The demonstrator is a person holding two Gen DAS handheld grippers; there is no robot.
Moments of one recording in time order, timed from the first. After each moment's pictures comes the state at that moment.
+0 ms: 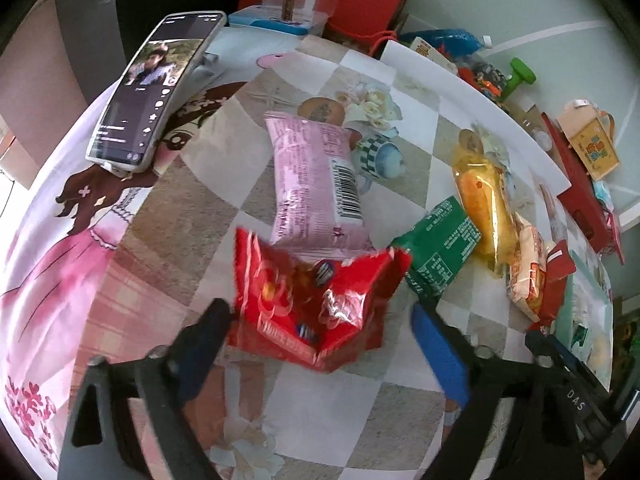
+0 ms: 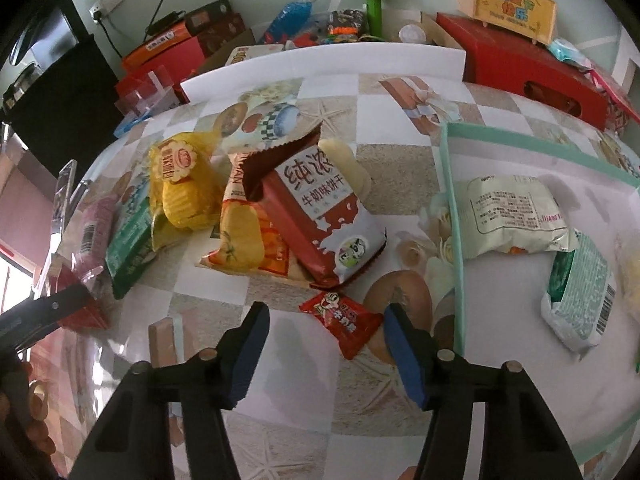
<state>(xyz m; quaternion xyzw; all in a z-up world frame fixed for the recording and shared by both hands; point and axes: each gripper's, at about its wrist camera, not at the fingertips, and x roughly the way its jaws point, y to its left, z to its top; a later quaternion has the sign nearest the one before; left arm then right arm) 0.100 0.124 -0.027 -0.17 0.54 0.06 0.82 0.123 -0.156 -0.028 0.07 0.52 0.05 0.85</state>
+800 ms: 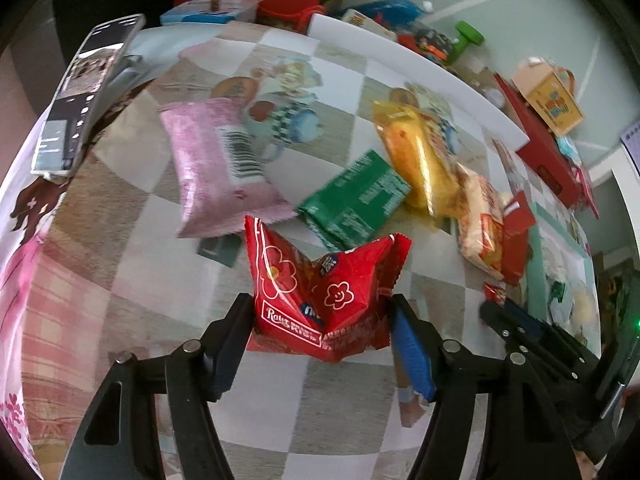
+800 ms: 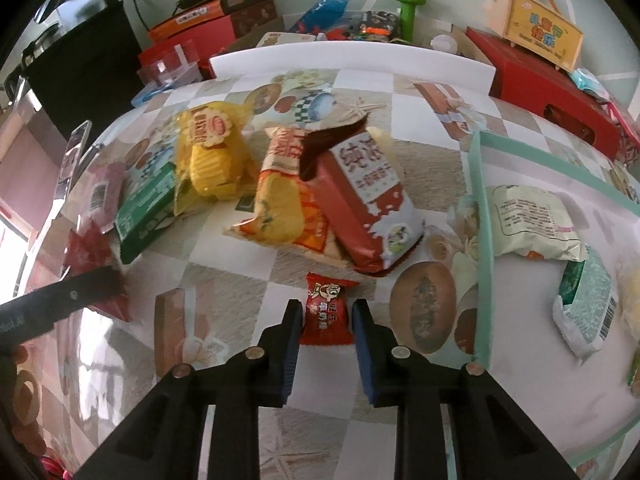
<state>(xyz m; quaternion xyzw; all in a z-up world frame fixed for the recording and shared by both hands) 0.100 0.081 -0.025 -0.15 0.56 -0.03 0.82 0.115 -0.130 -0.030 0.01 0.52 0.07 0.85</state>
